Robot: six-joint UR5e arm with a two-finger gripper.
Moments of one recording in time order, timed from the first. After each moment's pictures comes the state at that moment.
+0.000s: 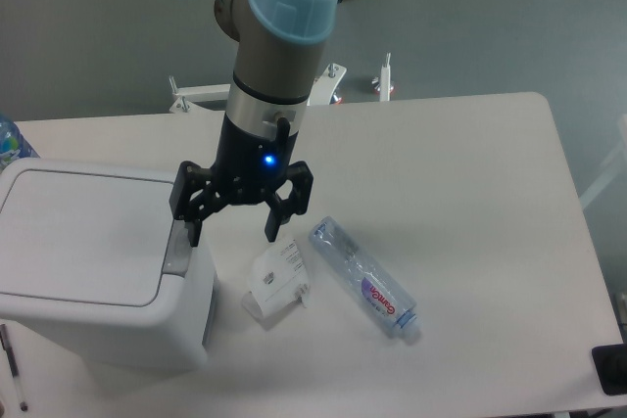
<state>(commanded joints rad) 2.31 -1.80 -1.46 -1.14 1.18 -0.02</state>
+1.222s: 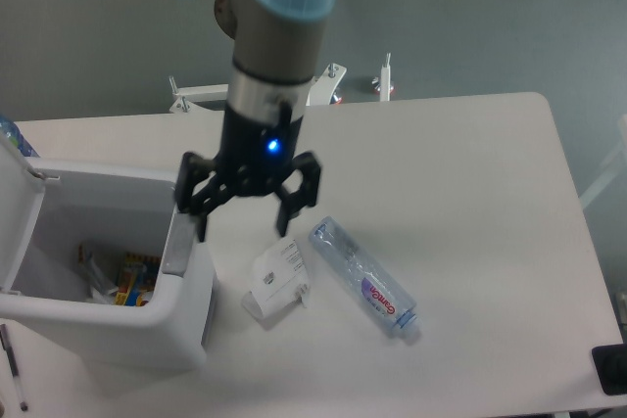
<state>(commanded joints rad) 2.39 -1.73 -1.38 -1.13 1.32 0.13</state>
